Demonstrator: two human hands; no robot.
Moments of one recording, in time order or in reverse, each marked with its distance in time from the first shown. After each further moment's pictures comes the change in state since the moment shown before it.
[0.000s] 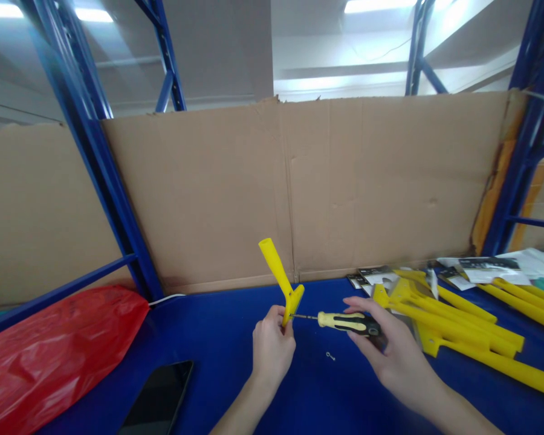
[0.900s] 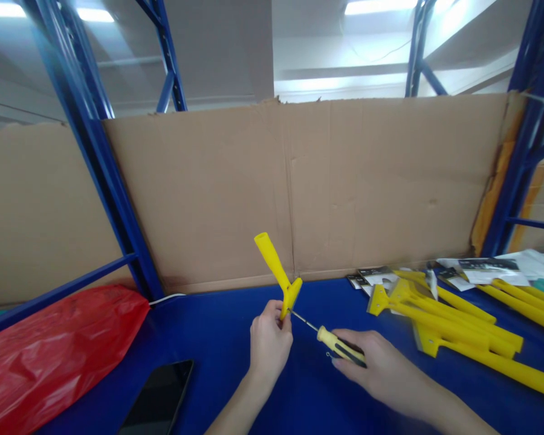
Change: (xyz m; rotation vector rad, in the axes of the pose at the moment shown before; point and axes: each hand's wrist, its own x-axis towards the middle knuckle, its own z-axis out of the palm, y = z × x) left_hand 0.003 0.005 -0.004 -0.020 0.088 0.061; right_hand 0.002 -0.011 0.002 -0.108 -0.402 0.103
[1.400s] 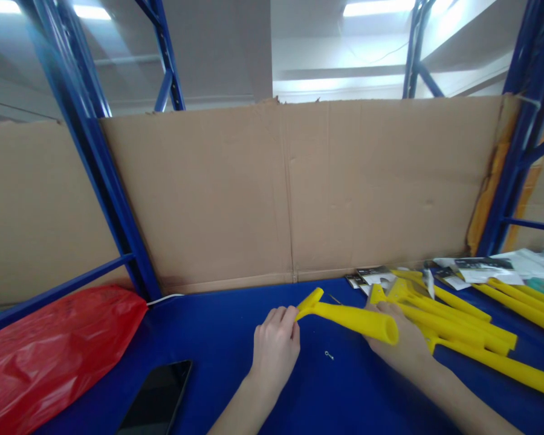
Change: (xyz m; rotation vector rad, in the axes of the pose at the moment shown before) left_hand -0.010 0.003 0.002 0.550 0.000 0.402; right_hand 0.017 0.046 -0.016 -0.436 0.297 0.311
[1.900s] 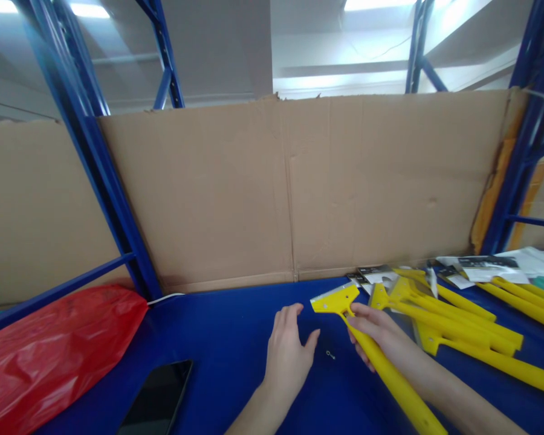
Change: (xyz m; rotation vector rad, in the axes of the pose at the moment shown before) left_hand -0.009 0.014 0.017 -0.412 -0.024 -0.147; right_hand -0.019 -0.033 -0.002 1.291 -0.474 0.285
